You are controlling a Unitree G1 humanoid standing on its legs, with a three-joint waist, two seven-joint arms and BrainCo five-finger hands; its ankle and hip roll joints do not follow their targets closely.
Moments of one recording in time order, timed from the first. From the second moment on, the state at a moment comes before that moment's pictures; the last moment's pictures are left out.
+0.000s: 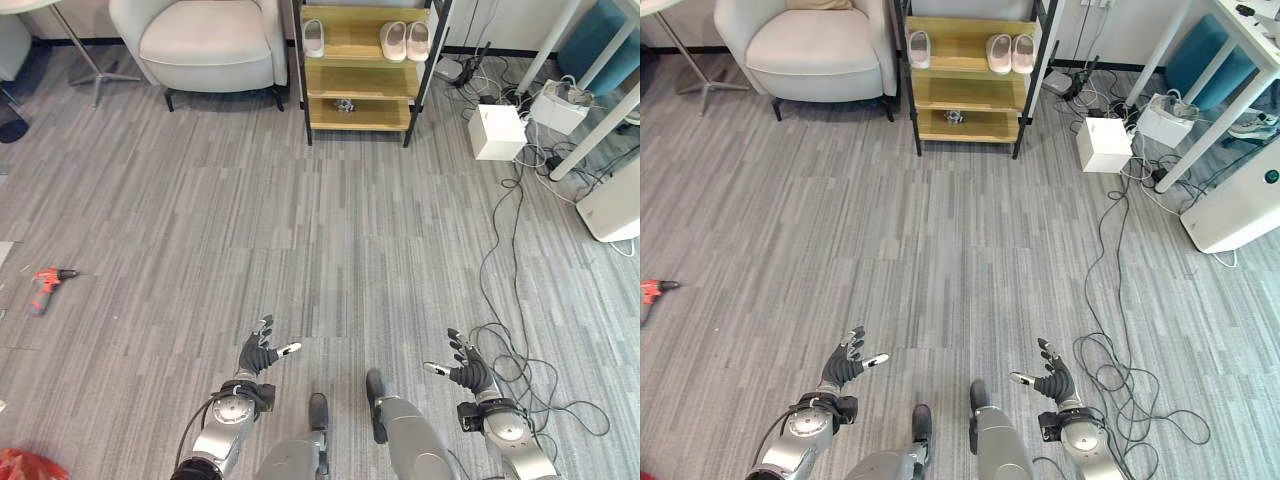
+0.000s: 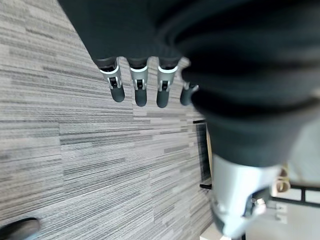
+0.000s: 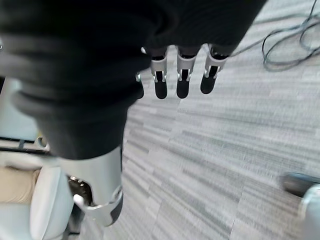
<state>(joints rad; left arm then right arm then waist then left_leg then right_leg) -0.05 0.29 -0.30 0.61 -0.26 -0.20 0.21 0.08 -0.34 0.24 0.50 0.16 -0.21 -0.17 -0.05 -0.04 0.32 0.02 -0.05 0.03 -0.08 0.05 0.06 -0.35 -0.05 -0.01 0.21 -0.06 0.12</state>
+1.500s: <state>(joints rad) -0.05 0.29 -0.31 0.67 -0.33 -0.19 0.19 0.20 -0.36 0.25 0.46 0.20 -0.21 -0.14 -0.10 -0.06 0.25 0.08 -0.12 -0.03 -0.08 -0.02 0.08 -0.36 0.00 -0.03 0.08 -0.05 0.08</state>
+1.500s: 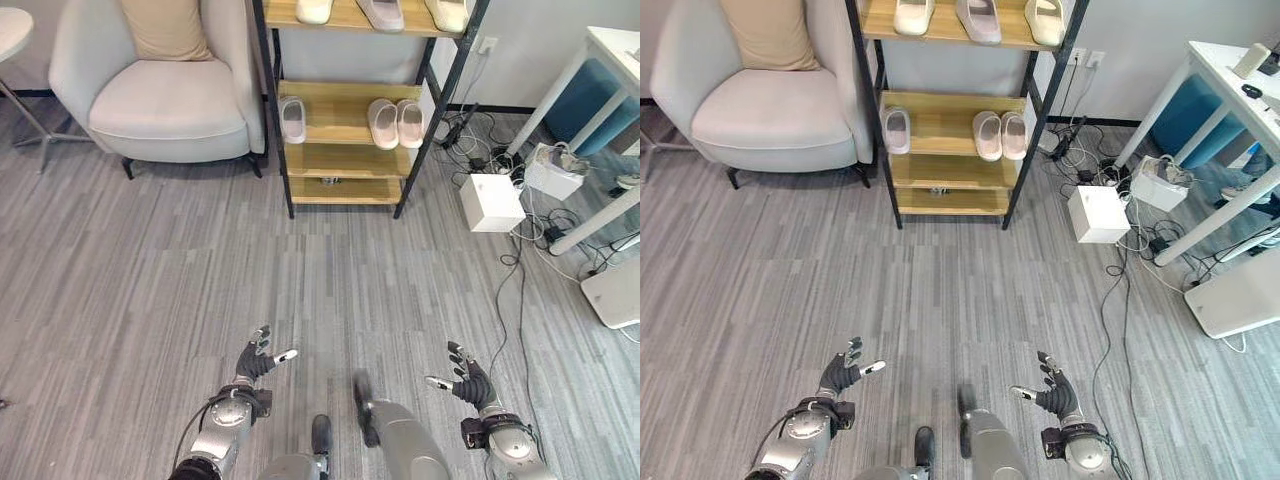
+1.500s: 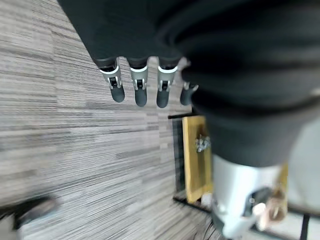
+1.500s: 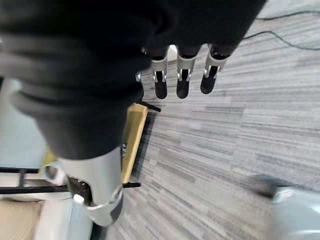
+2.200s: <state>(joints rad) -0.01 0.25 -0.31 0.67 -0.33 -0.19 0.16 0.14 -0.41 0.23 0.50 0.22 -0.21 -0.14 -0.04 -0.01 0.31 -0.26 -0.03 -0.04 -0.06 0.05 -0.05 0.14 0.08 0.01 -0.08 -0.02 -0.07</state>
